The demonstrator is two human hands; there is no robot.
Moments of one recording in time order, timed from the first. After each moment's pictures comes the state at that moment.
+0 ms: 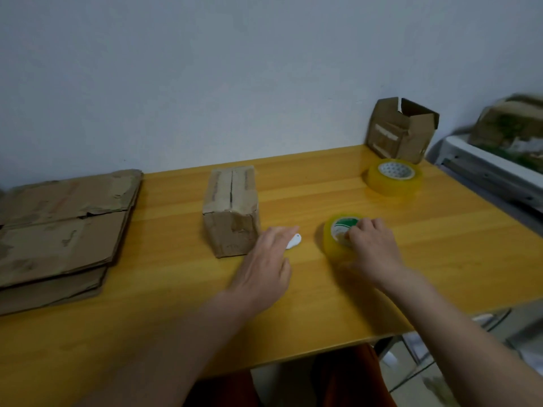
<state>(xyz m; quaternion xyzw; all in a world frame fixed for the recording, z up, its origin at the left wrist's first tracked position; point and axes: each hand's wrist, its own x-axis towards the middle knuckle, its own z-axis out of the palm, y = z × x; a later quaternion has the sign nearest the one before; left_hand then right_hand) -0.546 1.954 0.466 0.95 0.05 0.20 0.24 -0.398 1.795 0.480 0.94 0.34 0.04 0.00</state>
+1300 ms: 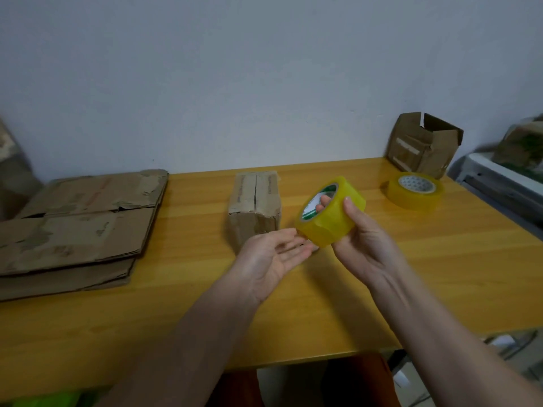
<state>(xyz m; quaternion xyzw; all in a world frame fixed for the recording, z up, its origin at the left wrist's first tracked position) -0.566 1.949 0.535 0.36 0.26 0.12 0.89 -0.447 1.841 0.530 0.27 0.13 -0.40 -0.87</state>
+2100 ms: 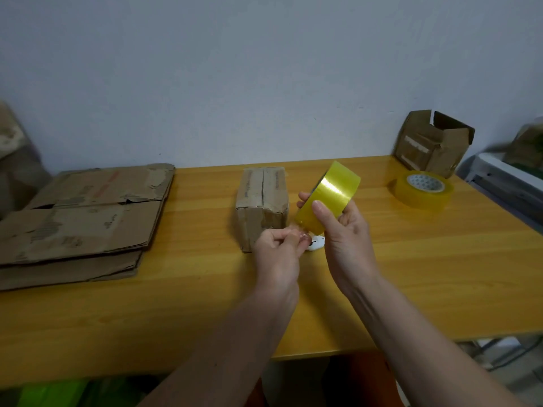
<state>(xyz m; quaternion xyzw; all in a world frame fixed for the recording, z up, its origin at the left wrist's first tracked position) -0.559 1.916 0.527 0.41 0.33 0.34 0.78 -0.496 1.860 0.535 0.48 0.25 -0.20 -0.81</state>
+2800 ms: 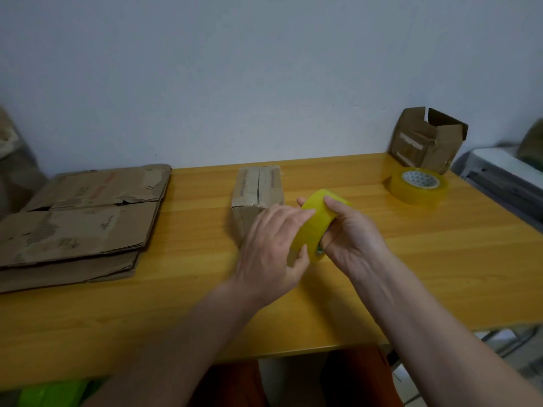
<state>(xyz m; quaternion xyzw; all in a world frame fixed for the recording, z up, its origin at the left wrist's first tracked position) -0.582 1.952 0.514 0.91 0.01 0.40 0.12 -0.479 1.861 0.554 0.37 0.02 -0.40 -0.84</state>
